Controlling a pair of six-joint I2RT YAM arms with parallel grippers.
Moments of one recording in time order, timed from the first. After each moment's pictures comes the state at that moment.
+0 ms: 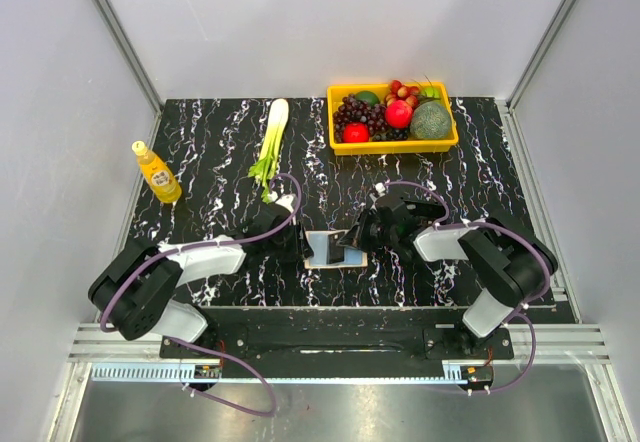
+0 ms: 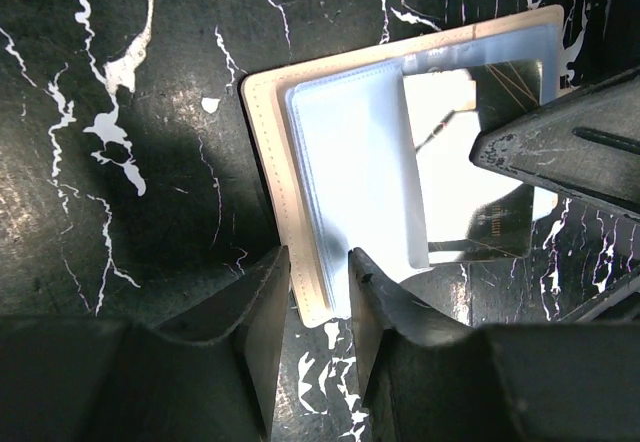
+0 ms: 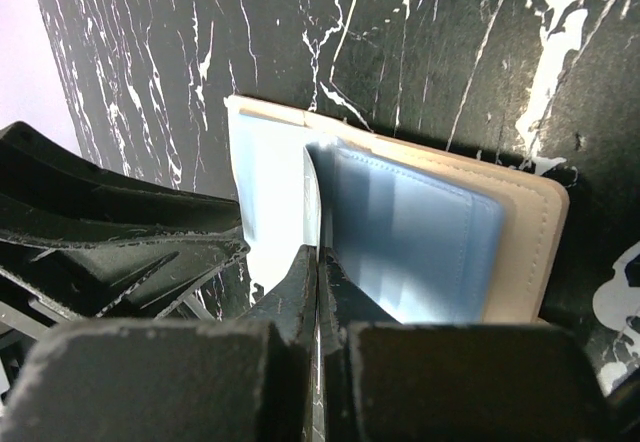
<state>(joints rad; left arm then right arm) -0.69 1.42 0.54 0.05 0.10 -0.68 0.63 1.66 0.59 0.41 -0.33 0.96</state>
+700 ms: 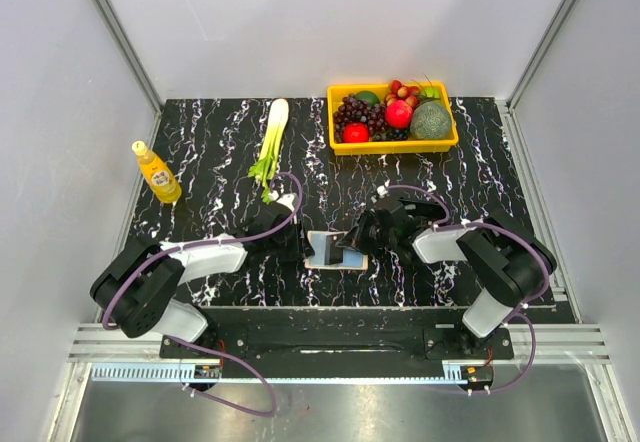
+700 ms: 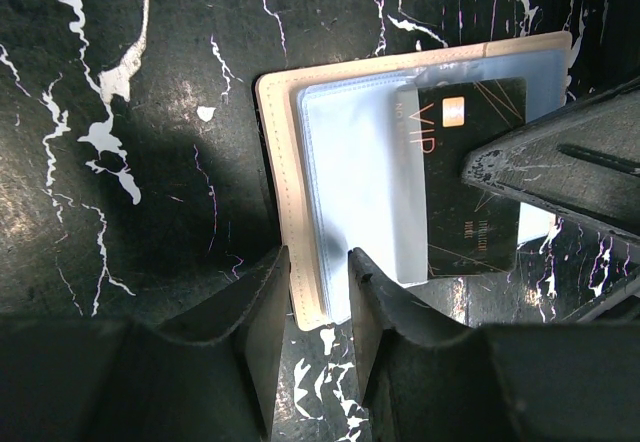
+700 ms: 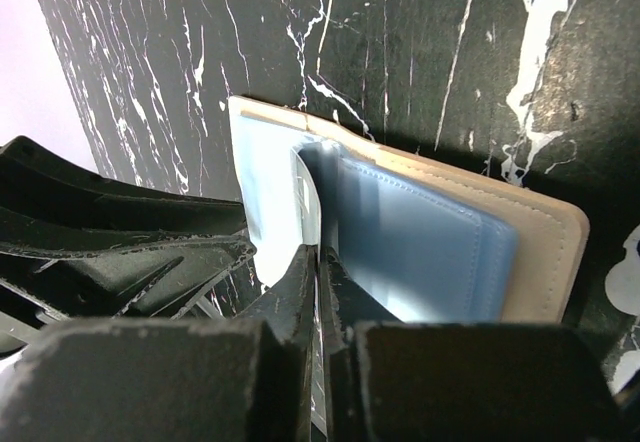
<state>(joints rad) -0.69 1.44 0.55 0.06 0.11 -0.69 0.65 1.66 0.58 0.41 -0.31 1.05</state>
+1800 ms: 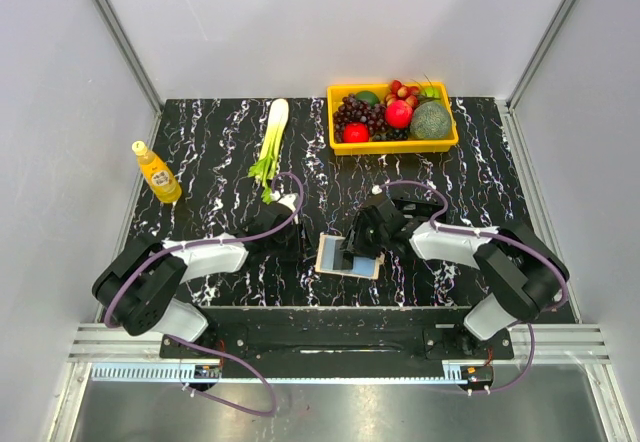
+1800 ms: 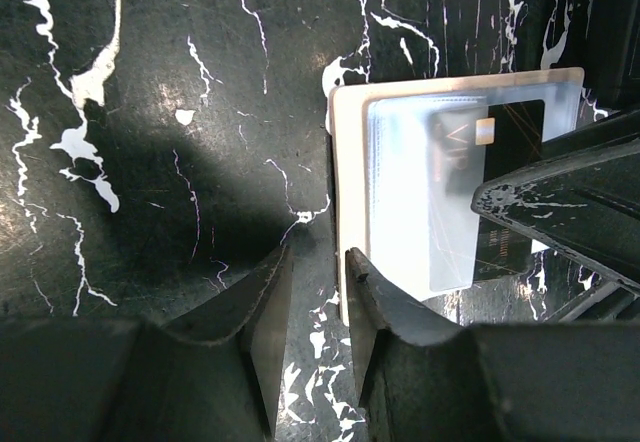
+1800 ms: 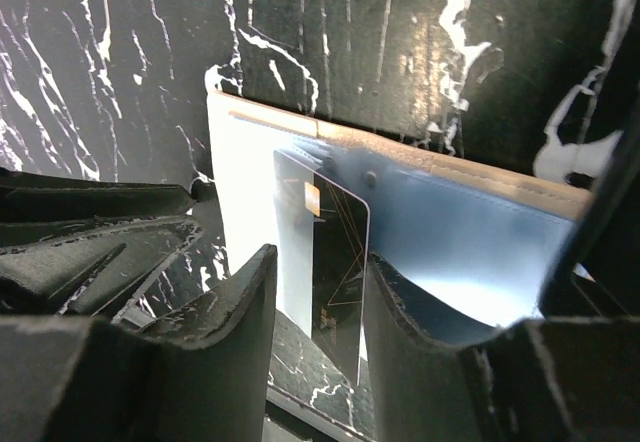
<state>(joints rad) -0.69 1.45 0.55 0.08 0.13 -0.69 0.73 1.57 0.70 0.00 -0.12 0.98</state>
